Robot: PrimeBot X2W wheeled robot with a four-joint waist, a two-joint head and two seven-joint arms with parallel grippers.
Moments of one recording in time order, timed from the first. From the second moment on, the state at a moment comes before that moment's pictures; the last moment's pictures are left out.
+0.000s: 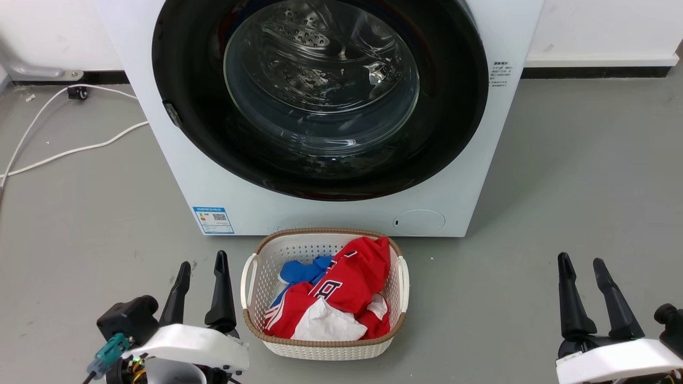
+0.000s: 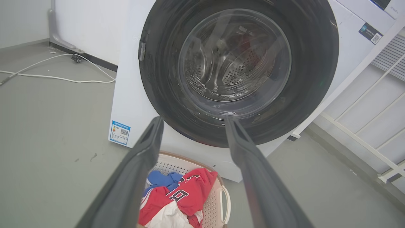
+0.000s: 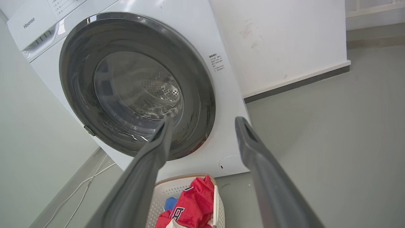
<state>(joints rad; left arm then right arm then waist) 0.00 0.11 -0.12 0.04 -0.56 0.11 -0.13 0.07 -0.05 -0.07 0.00 0.44 0.13 -0.13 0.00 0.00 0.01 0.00</state>
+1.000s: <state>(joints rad) 0.04 0.08 -0.13 0.01 -0.28 0.09 -0.21 0.12 -0.05 -0.09 -0.07 0.18 0.13 -0.21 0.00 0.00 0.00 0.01</state>
